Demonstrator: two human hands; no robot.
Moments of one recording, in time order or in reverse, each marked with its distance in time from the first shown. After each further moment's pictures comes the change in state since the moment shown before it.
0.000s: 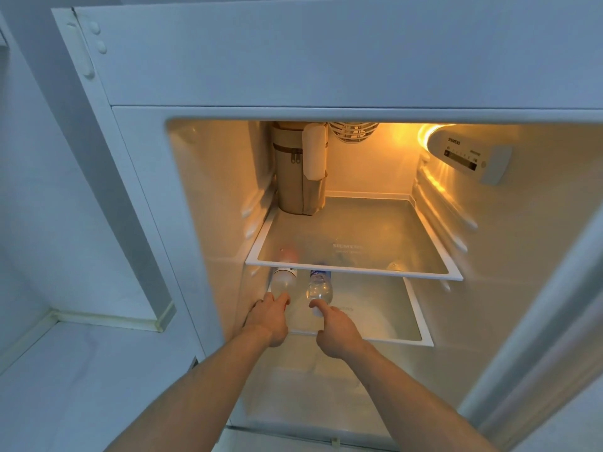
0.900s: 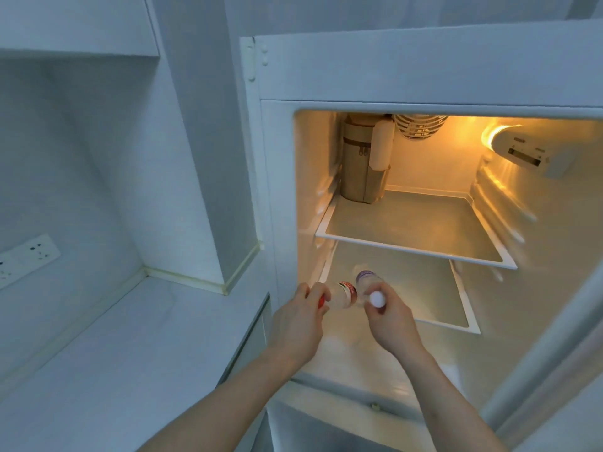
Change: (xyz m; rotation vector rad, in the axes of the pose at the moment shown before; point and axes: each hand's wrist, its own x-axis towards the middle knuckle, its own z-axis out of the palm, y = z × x) left_hand -0.190 -0.020 -0.025 -0.211 0.497 0.120; right_hand -0.114 -0.046 -0.008 0.397 0.369 -0.089
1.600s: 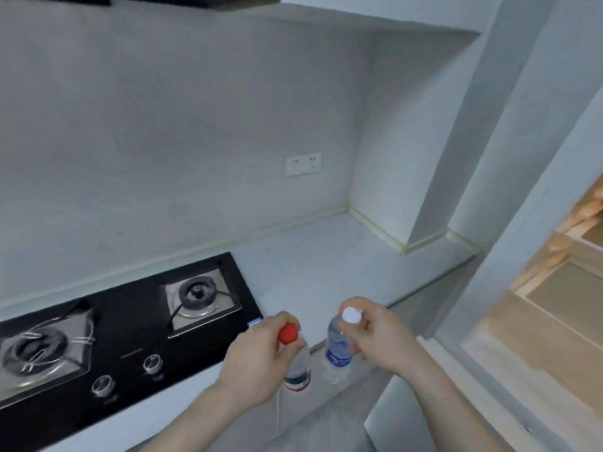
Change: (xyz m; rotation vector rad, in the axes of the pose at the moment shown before) left_hand -0.430 -0.081 -0.157 -0.045 0.285 -0.692; right_hand -0.285 -0.178 0.119 -0.130 -0.941 -0.434
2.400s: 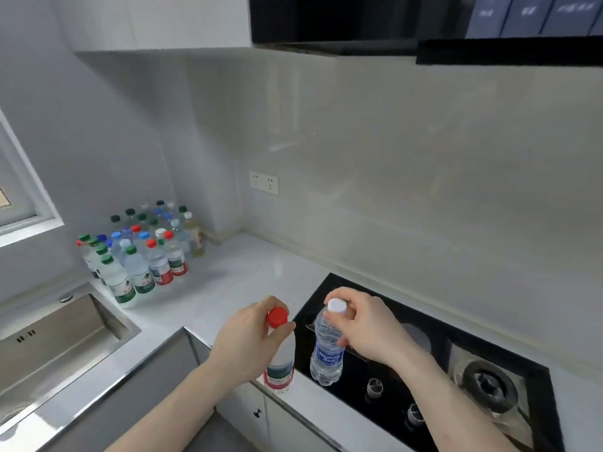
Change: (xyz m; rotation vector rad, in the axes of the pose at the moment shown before) left_hand -0.275 -0.201 -0.280 0.241 0.721 -0.909; right_hand -0.020 -0.392 0.334 -0.132 -0.795 -0.907
